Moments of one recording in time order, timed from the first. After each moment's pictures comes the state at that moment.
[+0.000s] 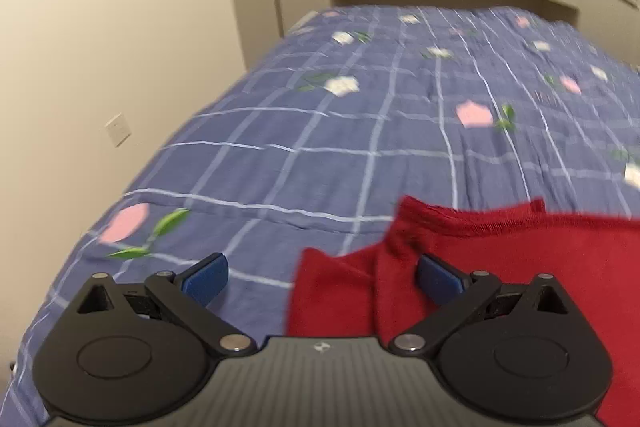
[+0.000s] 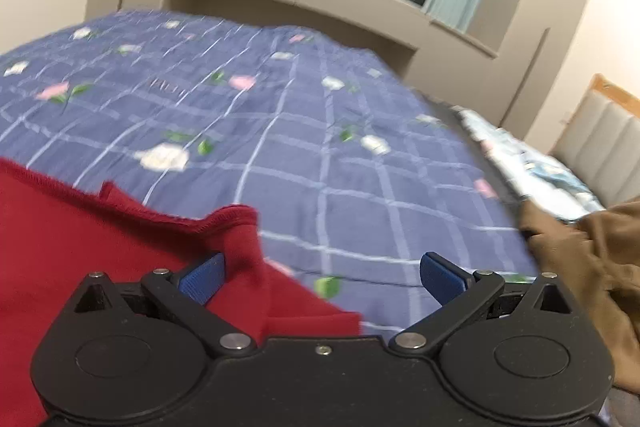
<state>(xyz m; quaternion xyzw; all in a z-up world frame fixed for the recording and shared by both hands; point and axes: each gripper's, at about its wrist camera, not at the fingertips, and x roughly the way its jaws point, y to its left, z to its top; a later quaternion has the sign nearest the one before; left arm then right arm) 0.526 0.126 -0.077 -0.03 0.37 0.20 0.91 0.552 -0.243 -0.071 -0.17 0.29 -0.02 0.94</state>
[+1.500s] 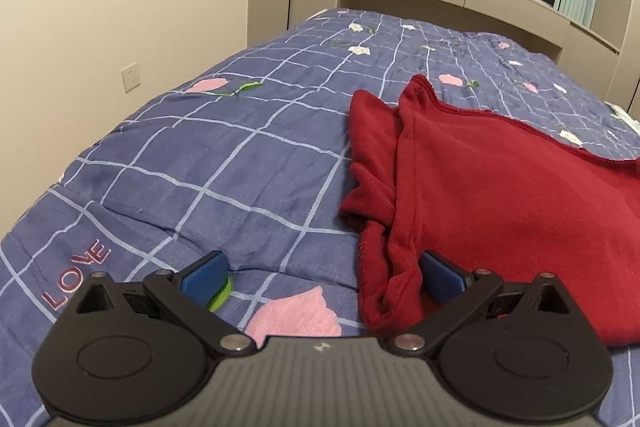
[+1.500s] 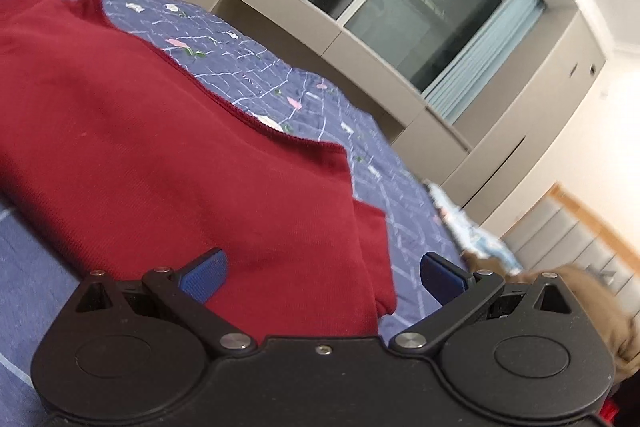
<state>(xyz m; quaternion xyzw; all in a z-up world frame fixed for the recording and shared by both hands) 0.347 0.123 -0.101 -0.11 0.35 0.16 0.92 0.354 -0.173 -0.114 -0.34 0.19 -0.02 0.92</state>
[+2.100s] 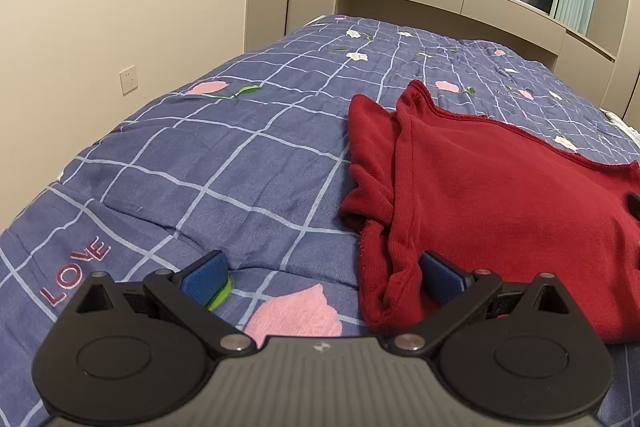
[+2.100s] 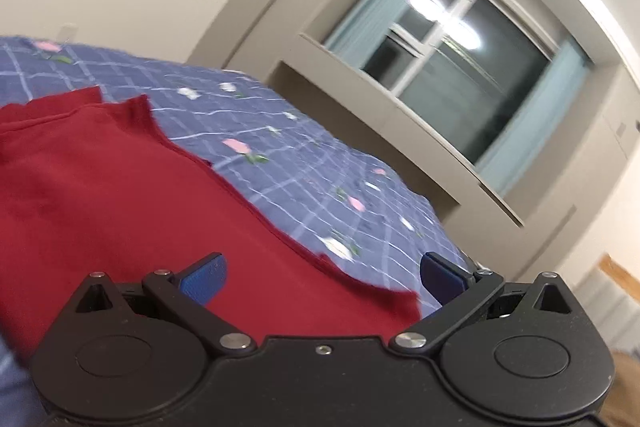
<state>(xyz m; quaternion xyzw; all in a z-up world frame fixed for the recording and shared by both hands) 0.343 0.124 -0.102 -0.11 0.34 0.16 0.92 0.401 -0.095 -0.072 -0.33 0.13 0.10 0.93</state>
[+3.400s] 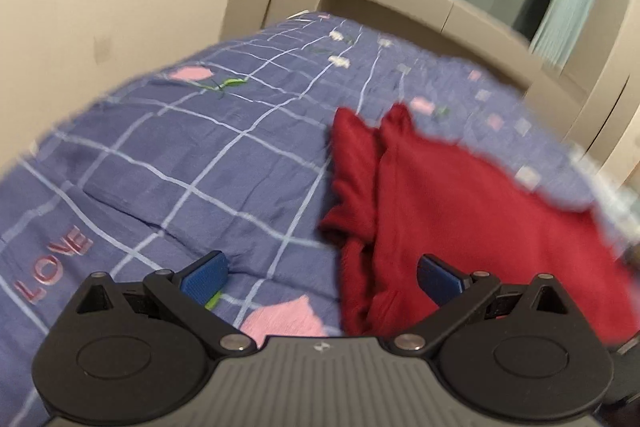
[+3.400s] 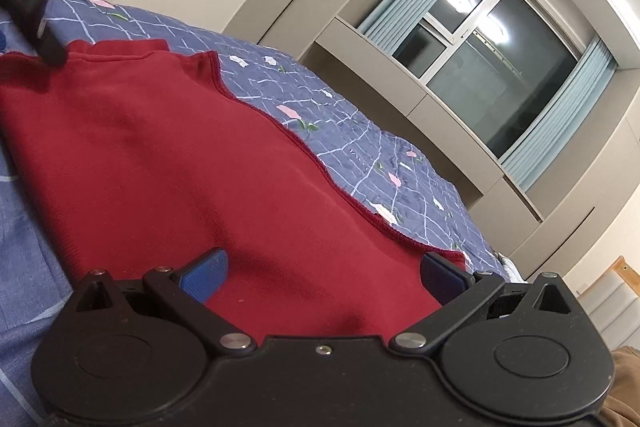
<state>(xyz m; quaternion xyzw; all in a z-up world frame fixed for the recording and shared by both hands) 0.334 0.161 -0.092 -0.23 0.32 0.08 0.92 0.361 -0.085 -0.112 -0.35 0.15 0.12 0.92</state>
